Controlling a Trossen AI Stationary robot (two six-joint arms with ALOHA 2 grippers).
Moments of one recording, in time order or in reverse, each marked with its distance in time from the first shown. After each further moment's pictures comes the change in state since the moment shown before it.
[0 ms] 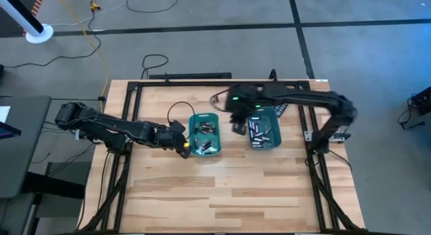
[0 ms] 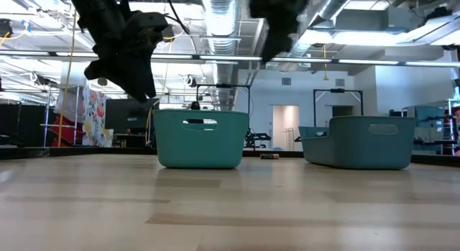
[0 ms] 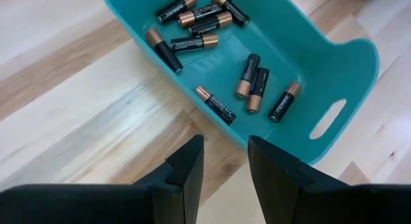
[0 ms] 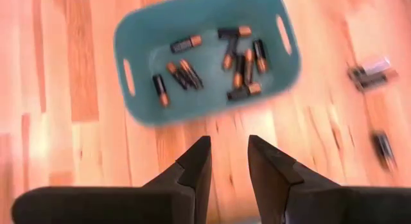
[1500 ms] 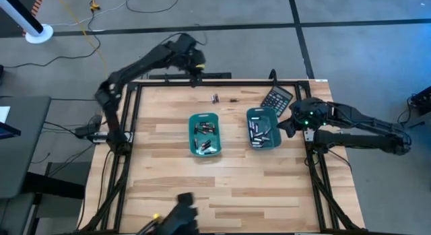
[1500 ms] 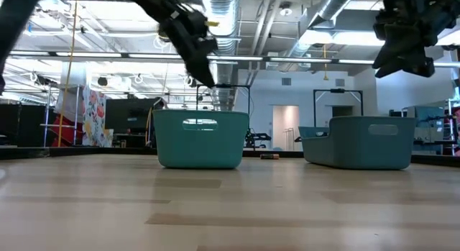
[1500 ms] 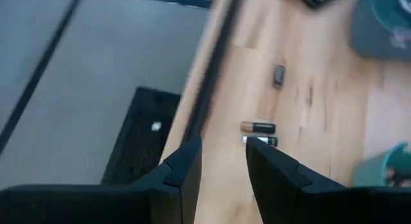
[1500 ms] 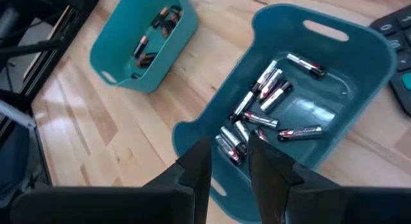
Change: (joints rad) left arm 0.909 0.522 0.855 -0.144 0.543 1.414; right arm -0.096 -1.123 -0.946 0.134 0.031 0.677
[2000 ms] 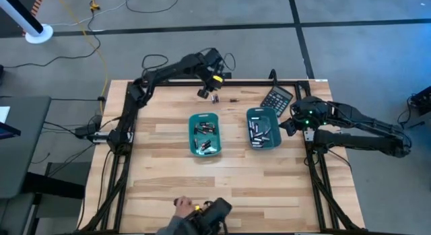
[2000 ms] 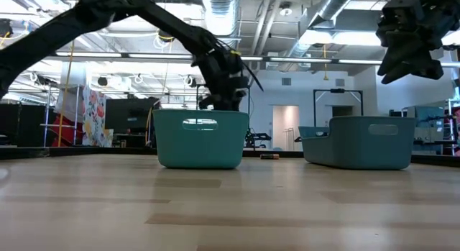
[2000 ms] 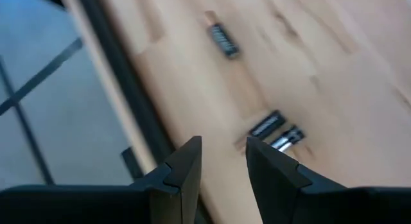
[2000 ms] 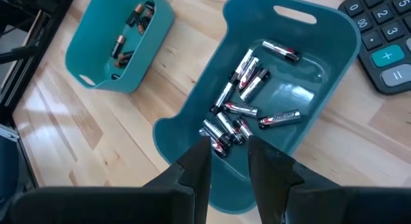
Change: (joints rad) left arm -0.094 0.422 0.304 -0.114 0.028 0.755; right arm -0.049 0.000 0.001 -0.066 0.000 0.029
